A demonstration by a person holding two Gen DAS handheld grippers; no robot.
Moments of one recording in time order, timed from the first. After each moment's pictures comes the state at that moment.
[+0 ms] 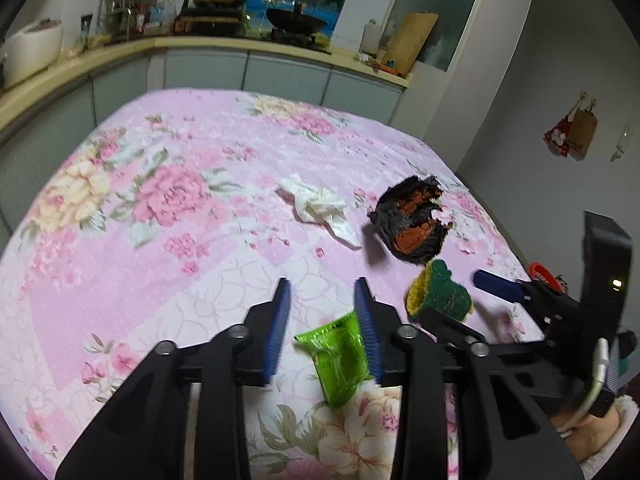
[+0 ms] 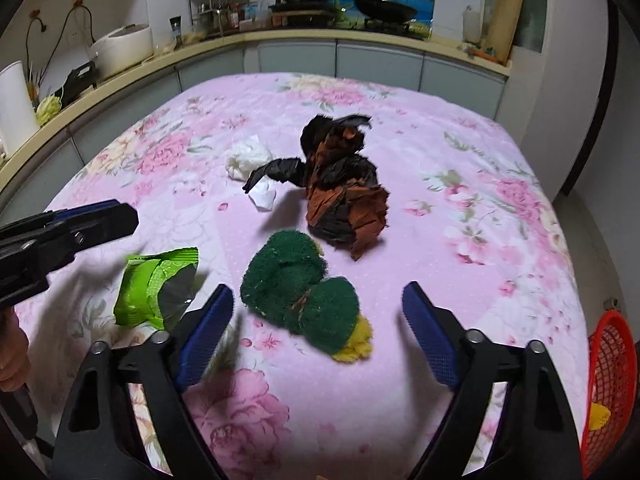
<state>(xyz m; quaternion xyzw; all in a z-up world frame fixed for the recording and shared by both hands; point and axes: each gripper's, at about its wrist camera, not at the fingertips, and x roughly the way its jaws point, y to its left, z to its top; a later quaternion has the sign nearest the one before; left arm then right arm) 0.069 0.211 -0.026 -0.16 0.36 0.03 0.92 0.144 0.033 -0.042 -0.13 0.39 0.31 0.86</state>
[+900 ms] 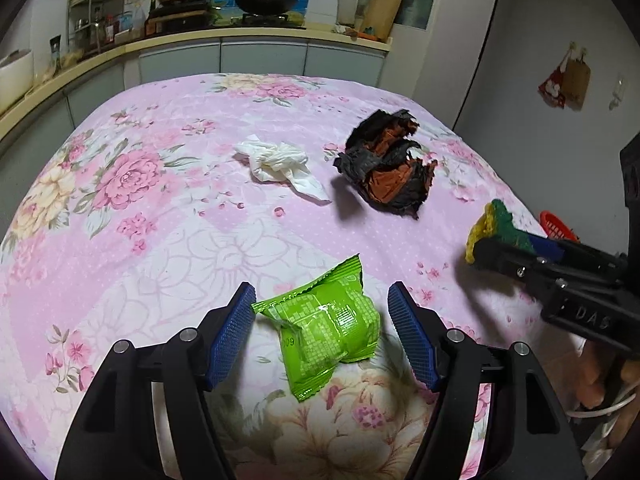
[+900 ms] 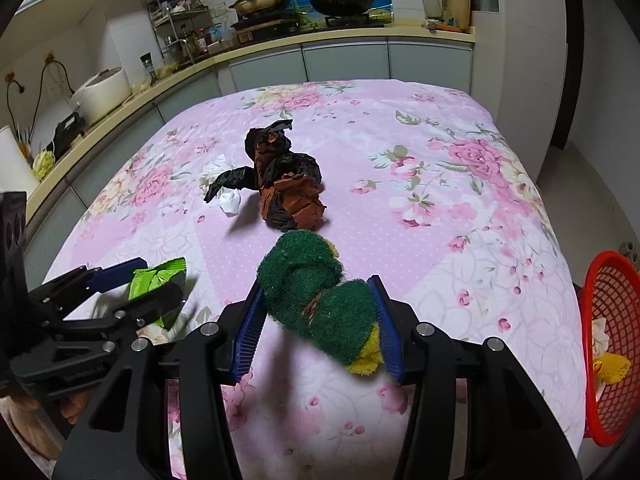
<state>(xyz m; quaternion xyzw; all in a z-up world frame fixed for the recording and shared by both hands) 0.084 0.165 -0.052 -0.09 0.39 0.02 0.92 0.146 -0.025 -0.031 -0.04 0.40 0.29 0.87</state>
